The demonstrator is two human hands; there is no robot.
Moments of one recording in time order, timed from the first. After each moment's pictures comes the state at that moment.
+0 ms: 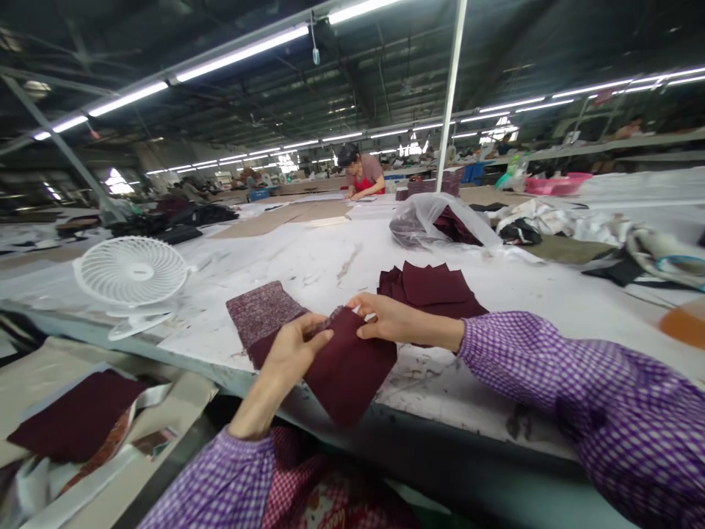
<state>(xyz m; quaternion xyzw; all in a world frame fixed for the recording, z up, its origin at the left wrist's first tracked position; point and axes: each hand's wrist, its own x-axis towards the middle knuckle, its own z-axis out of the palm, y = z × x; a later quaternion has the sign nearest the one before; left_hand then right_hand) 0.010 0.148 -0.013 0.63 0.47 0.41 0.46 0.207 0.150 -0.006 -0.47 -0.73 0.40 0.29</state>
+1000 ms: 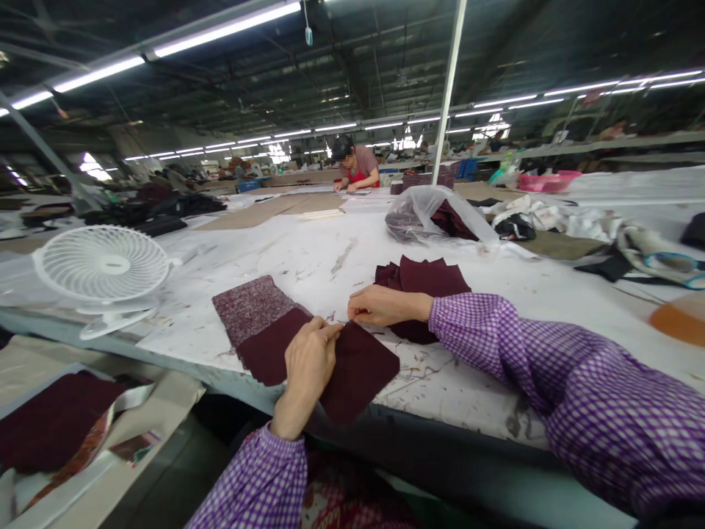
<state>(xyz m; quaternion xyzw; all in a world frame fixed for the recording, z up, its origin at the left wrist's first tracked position) 0.035 0.149 -0.053 0.81 0.54 0.24 0.04 0.227 0.203 -0.018 -0.32 -0.94 0.06 0.09</state>
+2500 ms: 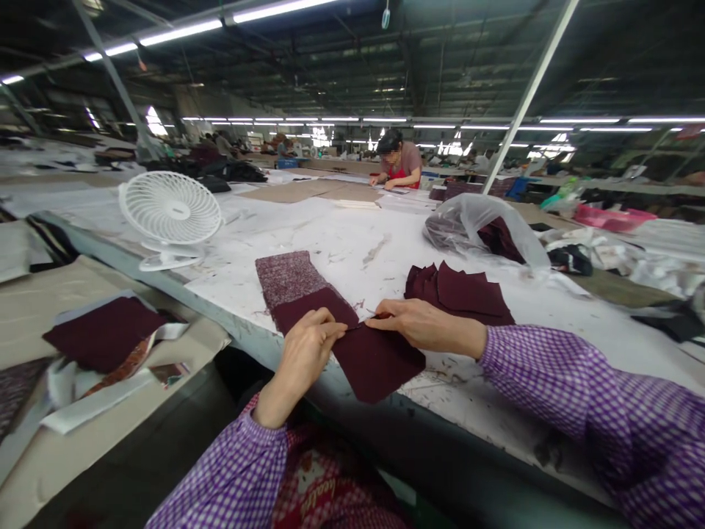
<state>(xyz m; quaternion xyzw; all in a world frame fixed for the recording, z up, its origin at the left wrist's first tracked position) -0.018 0.143 -0.071 0.83 0.44 0.35 0.07 0.219 0.163 -0.019 -0.28 -0.96 -0.08 -0.01</state>
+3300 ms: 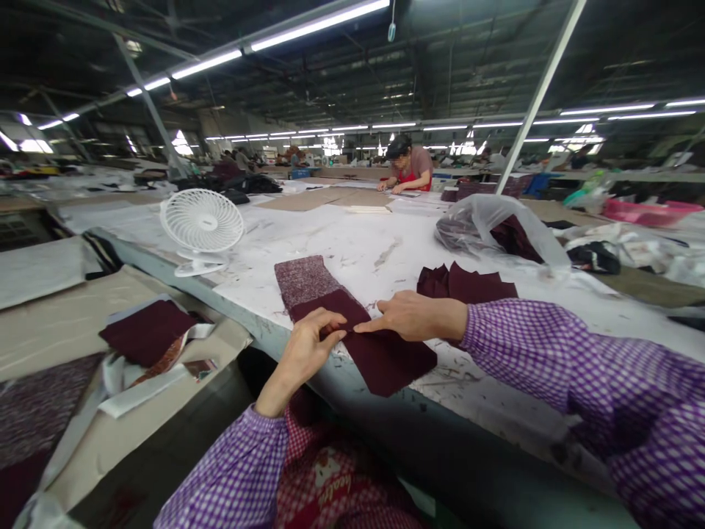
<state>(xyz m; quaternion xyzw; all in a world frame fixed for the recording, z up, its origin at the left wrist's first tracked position) -0.039 0.140 -0.065 0.76 0.45 0.42 0.23 0.171 0.160 0.021 -0.28 -0.93 -0.15 -0.21</state>
